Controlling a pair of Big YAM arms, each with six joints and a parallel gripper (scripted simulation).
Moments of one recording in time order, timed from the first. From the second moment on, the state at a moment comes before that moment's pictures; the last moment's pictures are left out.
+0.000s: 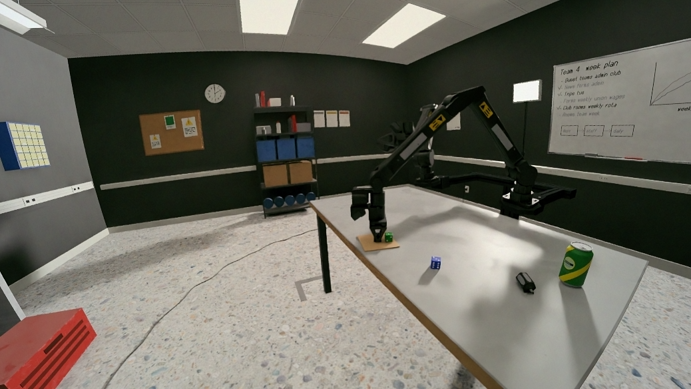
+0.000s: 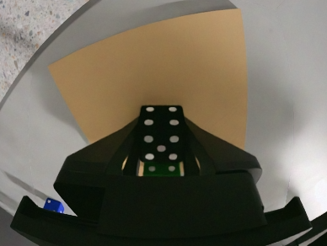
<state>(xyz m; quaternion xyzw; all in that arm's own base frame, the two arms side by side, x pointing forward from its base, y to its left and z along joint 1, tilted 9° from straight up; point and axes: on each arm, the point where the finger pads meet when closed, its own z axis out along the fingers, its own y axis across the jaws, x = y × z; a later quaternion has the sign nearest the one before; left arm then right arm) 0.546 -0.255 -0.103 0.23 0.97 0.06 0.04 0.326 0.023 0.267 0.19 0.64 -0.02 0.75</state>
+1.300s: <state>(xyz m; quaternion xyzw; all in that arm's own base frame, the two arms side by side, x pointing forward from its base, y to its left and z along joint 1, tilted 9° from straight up) 0.543 -0.254 -0.057 0.23 0.97 0.06 0.04 0.326 0.023 0.267 0.19 0.64 -0.02 0.75</state>
